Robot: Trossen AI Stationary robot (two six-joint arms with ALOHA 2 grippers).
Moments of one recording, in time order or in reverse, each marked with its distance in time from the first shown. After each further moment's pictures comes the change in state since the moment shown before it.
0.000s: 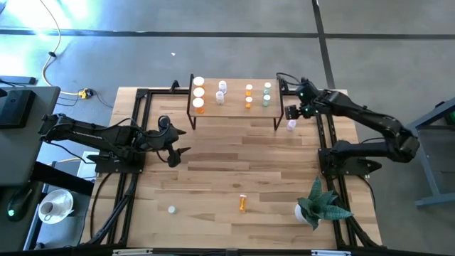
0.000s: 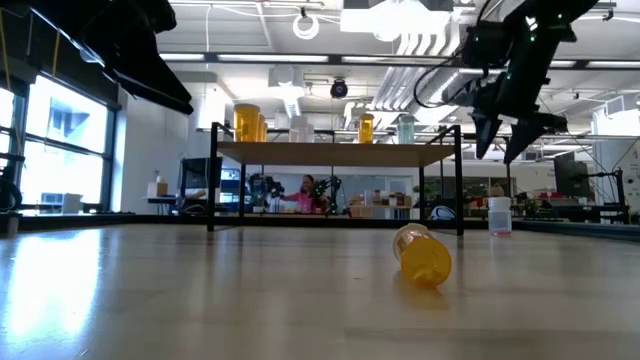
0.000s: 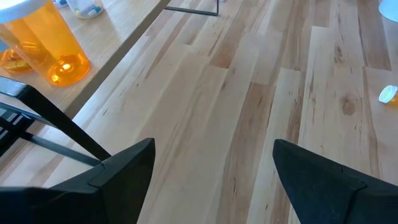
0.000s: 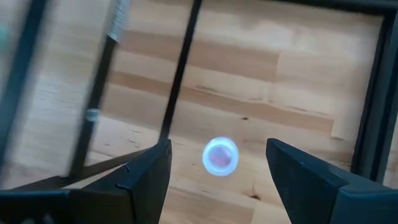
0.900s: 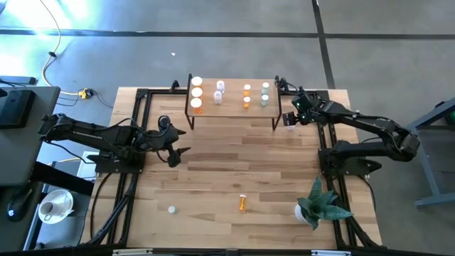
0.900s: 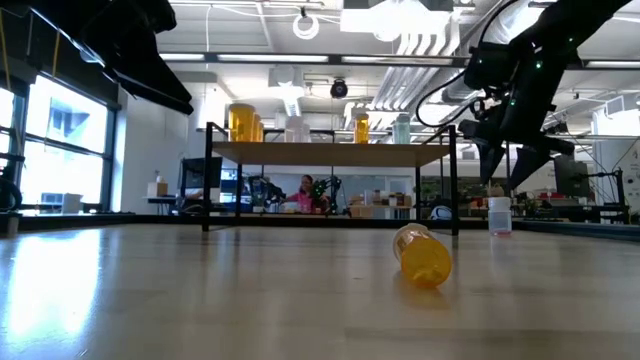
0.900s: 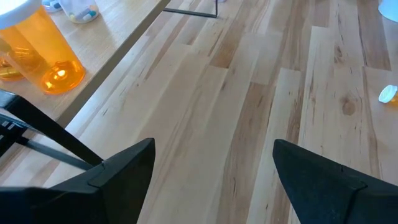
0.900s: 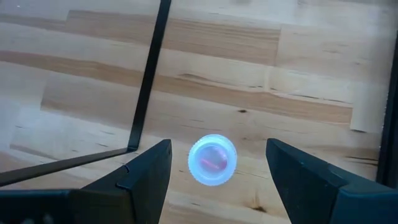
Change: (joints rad) left arm 0.000 0.000 0.000 0.000 0.000 0.001; right arm 0.045 0.002 -0.186 0.184 0.061 0.065
